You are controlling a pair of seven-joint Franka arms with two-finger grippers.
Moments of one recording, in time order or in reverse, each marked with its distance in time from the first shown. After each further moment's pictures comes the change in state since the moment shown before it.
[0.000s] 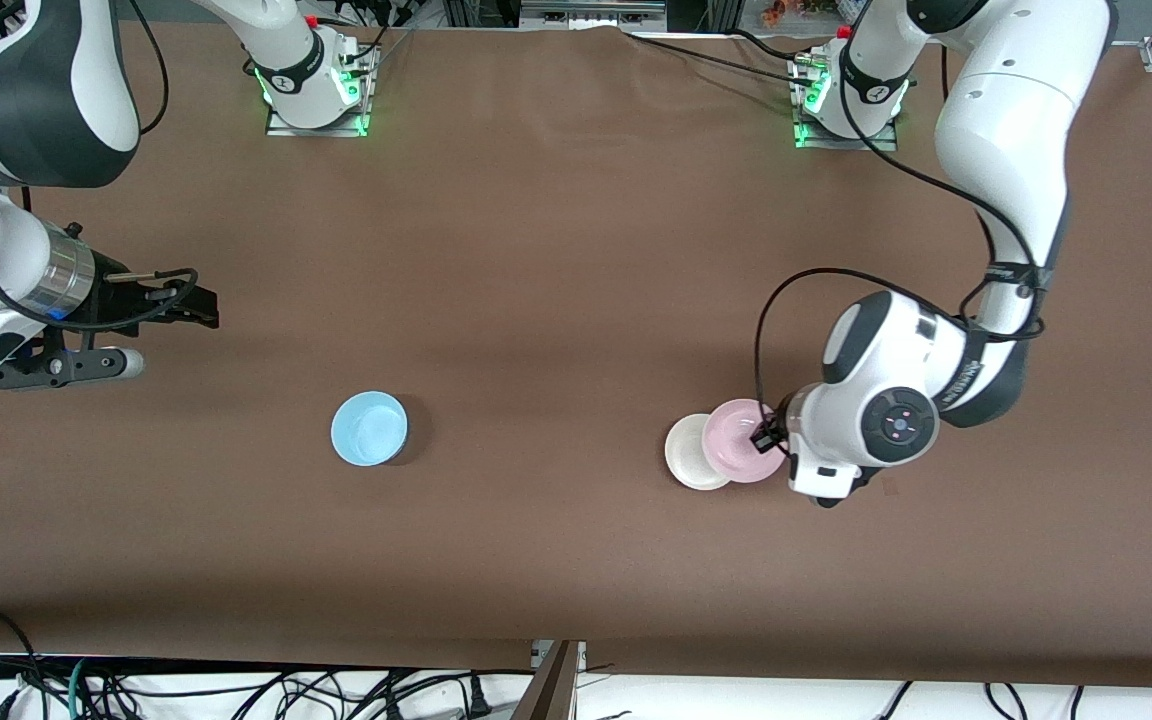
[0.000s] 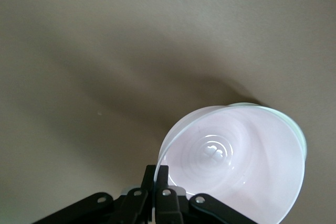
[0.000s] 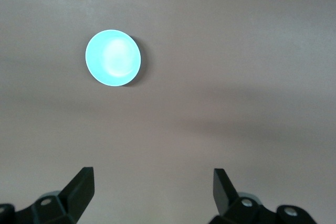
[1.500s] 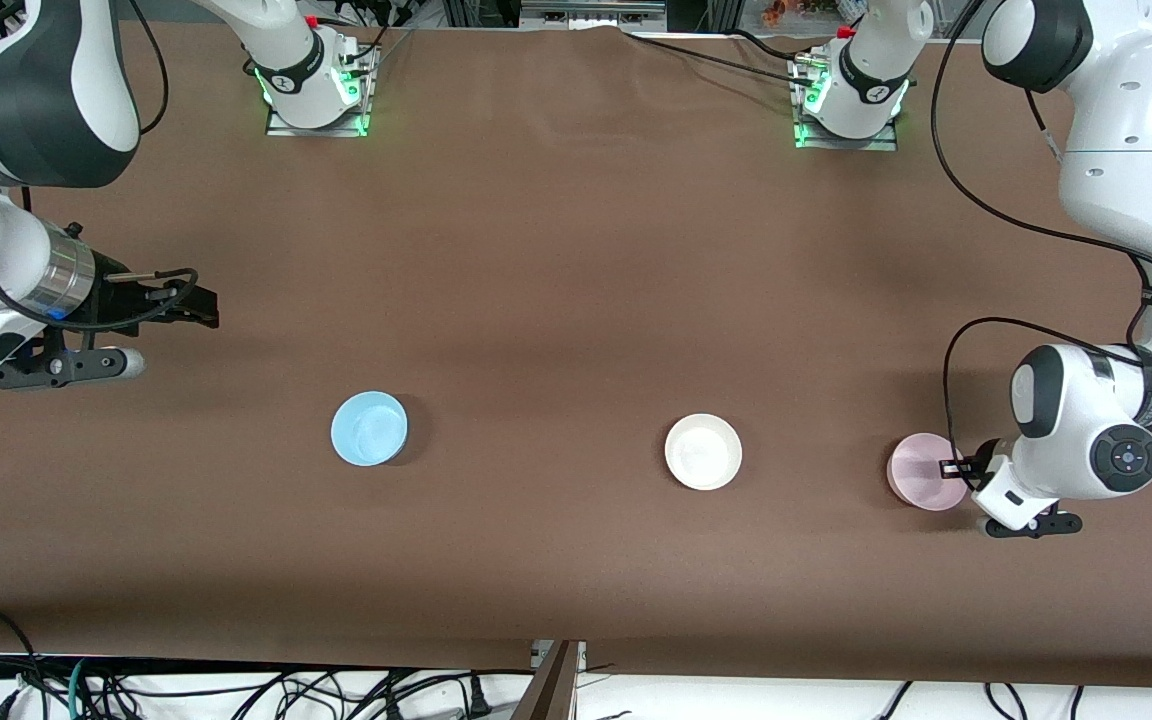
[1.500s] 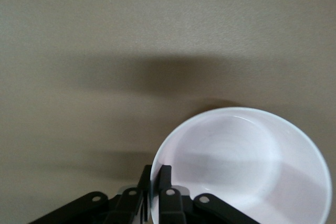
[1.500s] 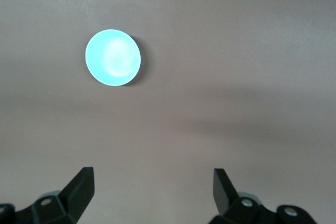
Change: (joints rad) left arm 0.292 0.043 0.185 -0.122 0.111 0.266 0.943; right arm 0.000 0.000 0.000 0.000 0.000 0.000 0.000
